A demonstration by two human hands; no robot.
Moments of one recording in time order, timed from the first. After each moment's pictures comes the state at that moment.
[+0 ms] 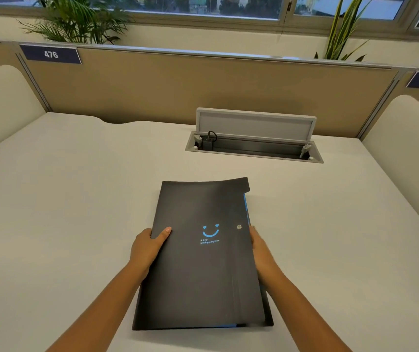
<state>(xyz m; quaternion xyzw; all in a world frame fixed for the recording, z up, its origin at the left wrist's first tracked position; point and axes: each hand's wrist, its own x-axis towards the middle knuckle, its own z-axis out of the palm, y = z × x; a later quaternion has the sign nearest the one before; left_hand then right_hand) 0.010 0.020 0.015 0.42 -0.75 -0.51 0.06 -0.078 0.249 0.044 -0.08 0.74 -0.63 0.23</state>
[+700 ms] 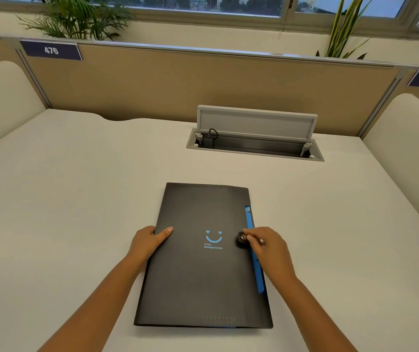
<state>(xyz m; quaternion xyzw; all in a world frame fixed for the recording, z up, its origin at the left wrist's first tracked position) 0.013 0.010 0.020 0.39 -0.76 -0.52 0.01 -0.094 0.275 0.022 -0.22 0.89 -0.40 0.05</state>
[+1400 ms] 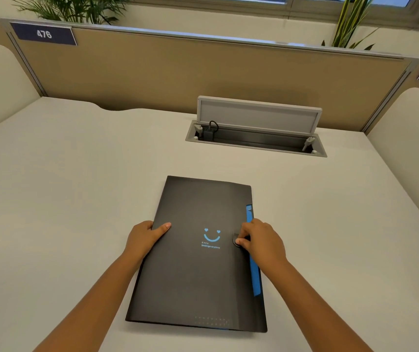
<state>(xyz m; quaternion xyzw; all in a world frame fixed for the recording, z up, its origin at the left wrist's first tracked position) 0.010 0.010 0.018 0.40 -0.76 -0.51 0.02 -0.109 0.252 0.031 -0.26 0.94 -0.19 0.08</state>
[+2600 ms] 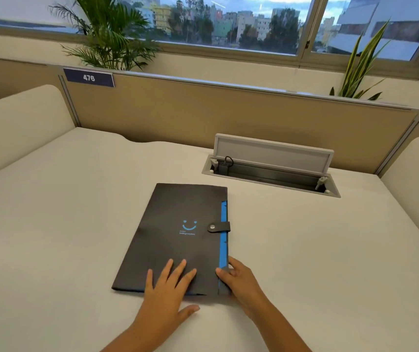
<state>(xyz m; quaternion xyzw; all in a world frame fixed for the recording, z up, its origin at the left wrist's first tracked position) 0.059 0.061 0.021 0.14 -0.99 -0.04 0.02 -0.070 0.201 0.031 -0.12 0.73 -0.57 0.35</state>
